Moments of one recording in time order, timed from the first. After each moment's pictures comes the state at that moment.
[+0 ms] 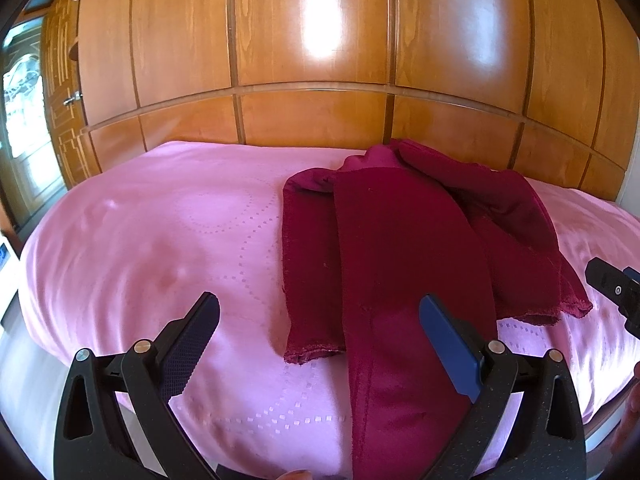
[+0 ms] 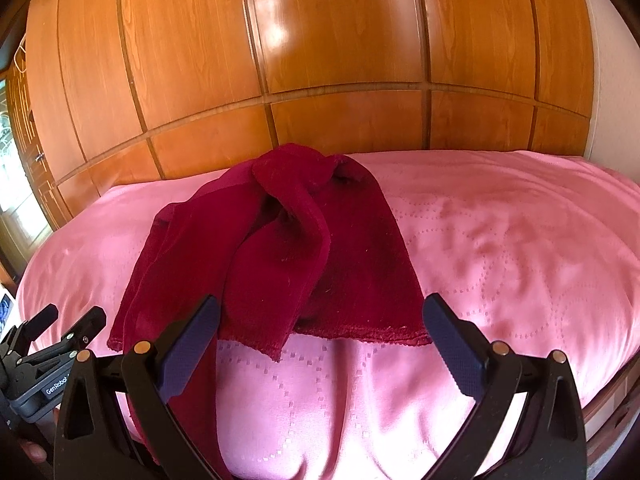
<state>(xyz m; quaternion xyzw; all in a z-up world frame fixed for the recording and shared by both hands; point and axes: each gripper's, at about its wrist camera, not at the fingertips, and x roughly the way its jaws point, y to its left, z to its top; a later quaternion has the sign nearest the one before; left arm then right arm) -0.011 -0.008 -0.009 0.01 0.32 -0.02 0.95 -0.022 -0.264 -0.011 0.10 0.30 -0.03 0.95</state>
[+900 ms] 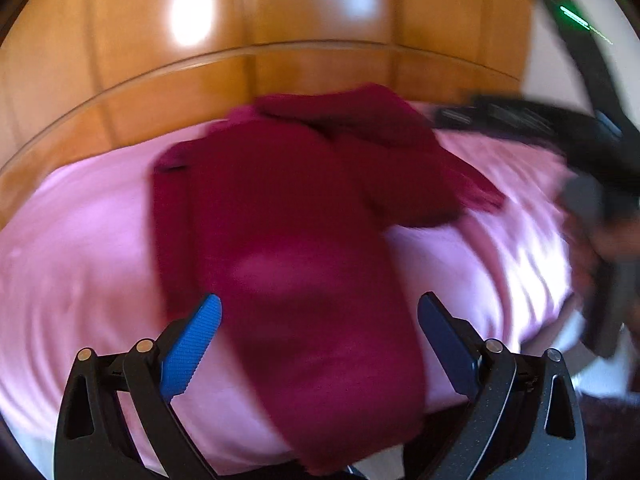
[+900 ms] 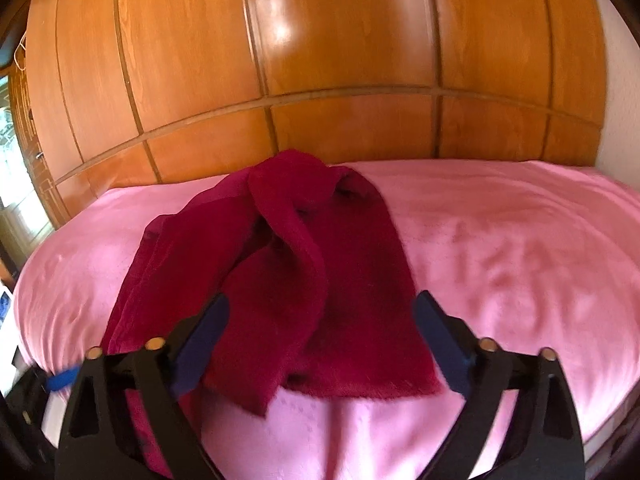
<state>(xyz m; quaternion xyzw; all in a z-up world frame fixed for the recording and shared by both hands) -0.023 -0.064 -0.039 0.11 0.36 -0.24 0.89 0.036 -0.273 -0.014 0.10 0.31 -0.01 0.94</state>
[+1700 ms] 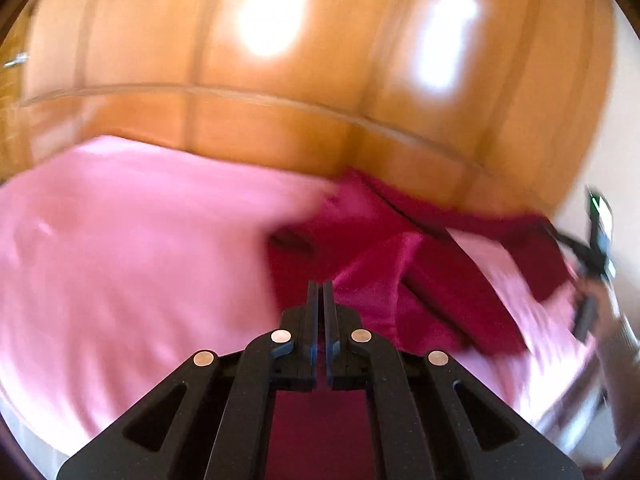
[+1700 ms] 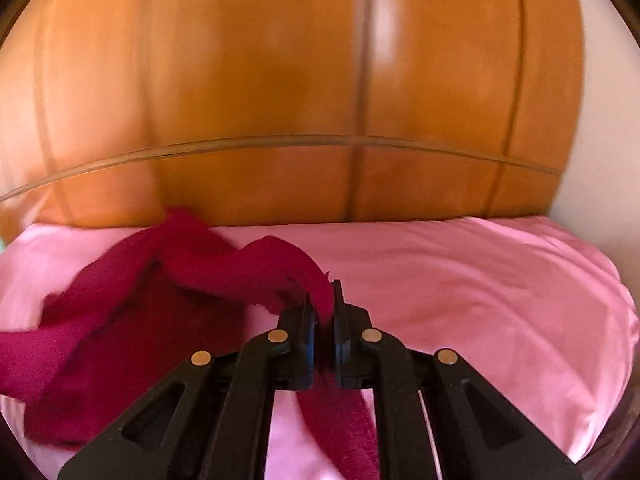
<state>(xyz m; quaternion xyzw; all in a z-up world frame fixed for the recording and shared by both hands) 0.082 0.089 0.037 -0.09 0.32 -0.15 0.93 0.132 -0.426 0.034 0.06 0.30 -0.15 0.94</state>
